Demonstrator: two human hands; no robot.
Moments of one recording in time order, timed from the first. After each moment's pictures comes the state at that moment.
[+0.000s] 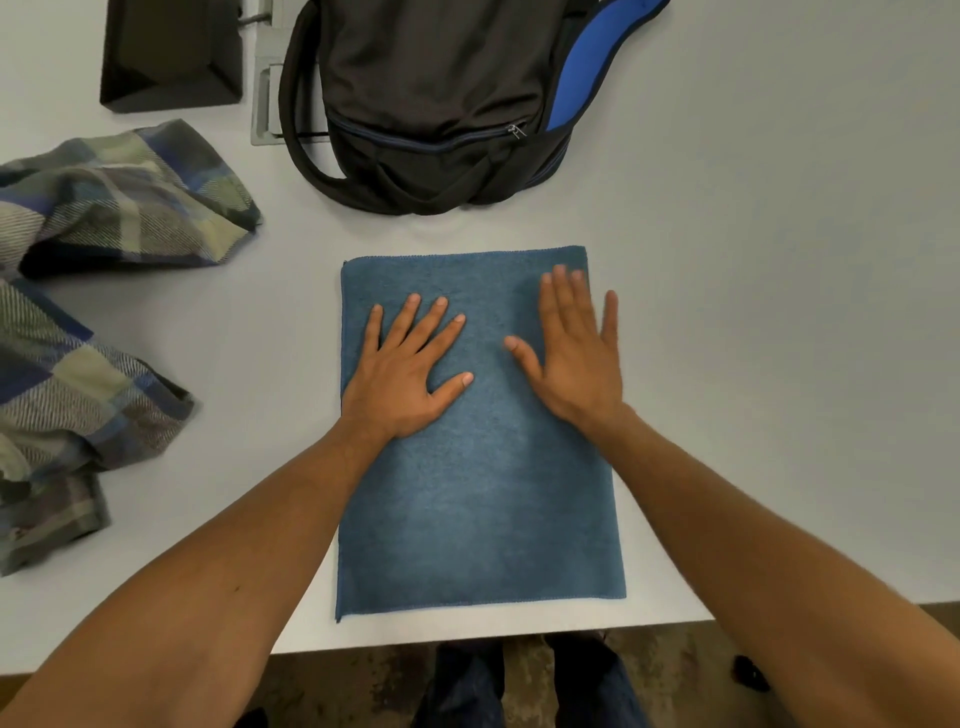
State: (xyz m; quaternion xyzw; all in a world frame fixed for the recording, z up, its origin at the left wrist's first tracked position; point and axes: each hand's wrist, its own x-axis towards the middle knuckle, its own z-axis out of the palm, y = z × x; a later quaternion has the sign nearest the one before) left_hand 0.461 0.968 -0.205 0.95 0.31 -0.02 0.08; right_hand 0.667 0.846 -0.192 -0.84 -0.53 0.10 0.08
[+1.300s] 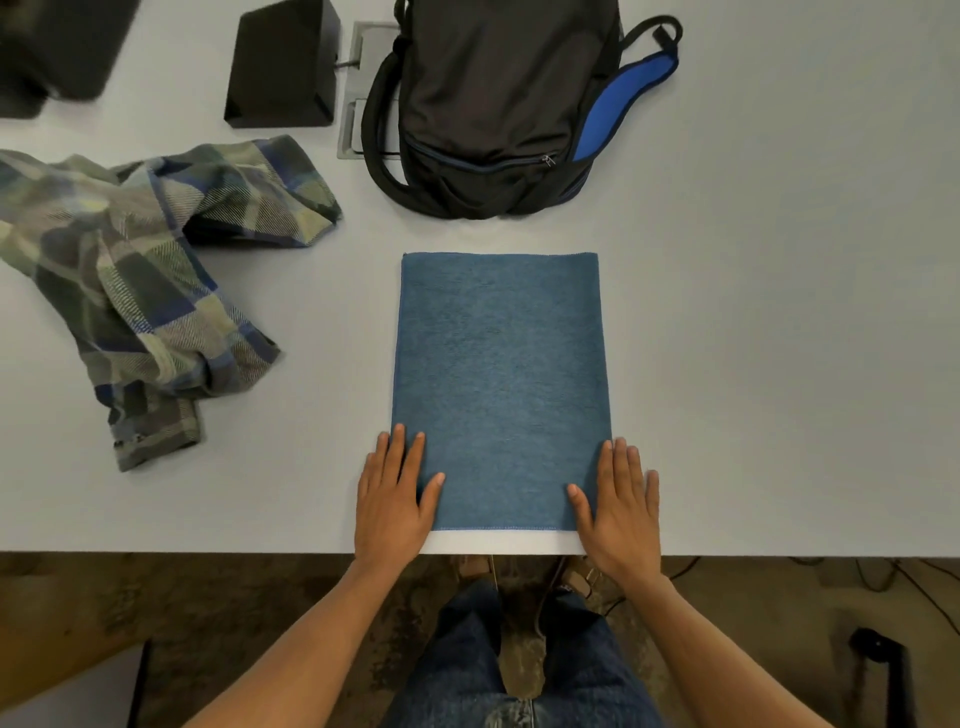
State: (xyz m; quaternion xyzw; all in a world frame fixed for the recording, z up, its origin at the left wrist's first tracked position) left_hand 0.323 0.790 -0.183 0.82 0.52 -0.01 0.25; right_hand 0.568 0.635 -0.178 -0.87 -0.44 0.22 0.03
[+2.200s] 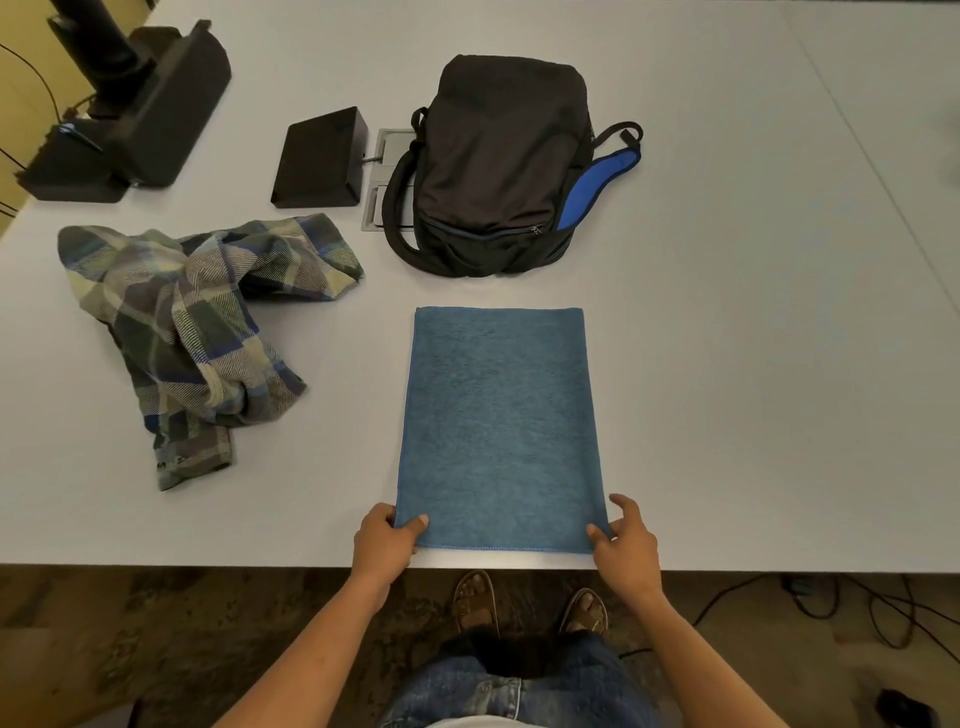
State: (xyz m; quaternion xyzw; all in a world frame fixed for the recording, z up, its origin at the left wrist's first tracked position) left_hand 0.314 0.778 -0.128 0.47 0.68 0.07 0.56; right_hand 0.564 0.623 -0.121 -0.86 -0.19 0.38 0.27
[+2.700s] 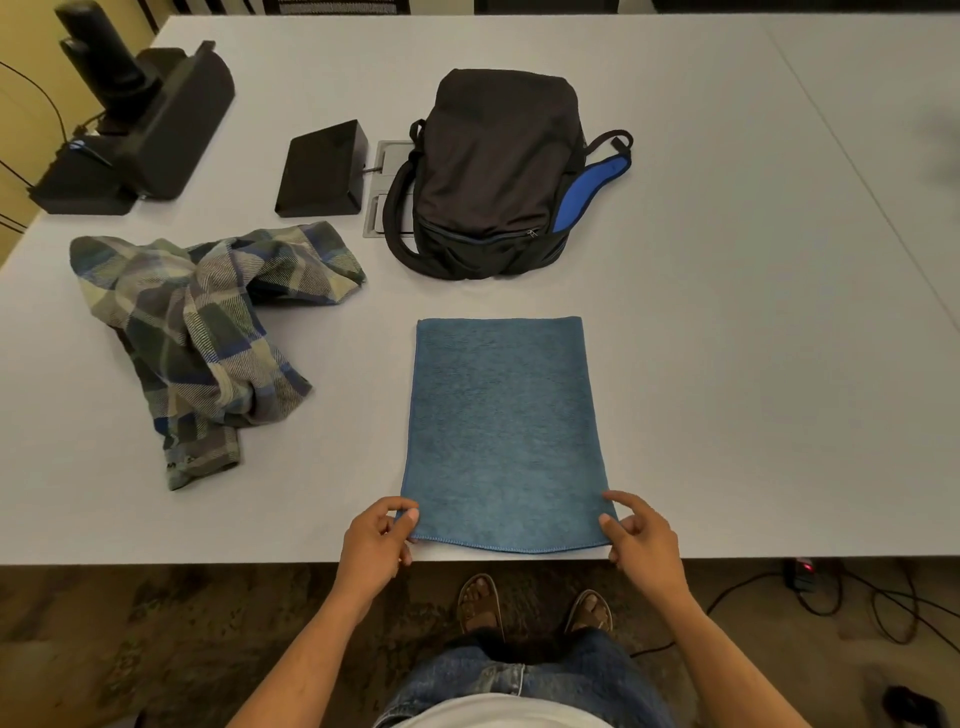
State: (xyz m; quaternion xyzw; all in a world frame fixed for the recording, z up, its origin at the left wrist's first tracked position) left_hand 0.291 0.768 -0.097 0.54 0.60 0.13 0.57; right_hand 0.569 0.601 -0.106 -0.83 -0.21 0.37 0.37
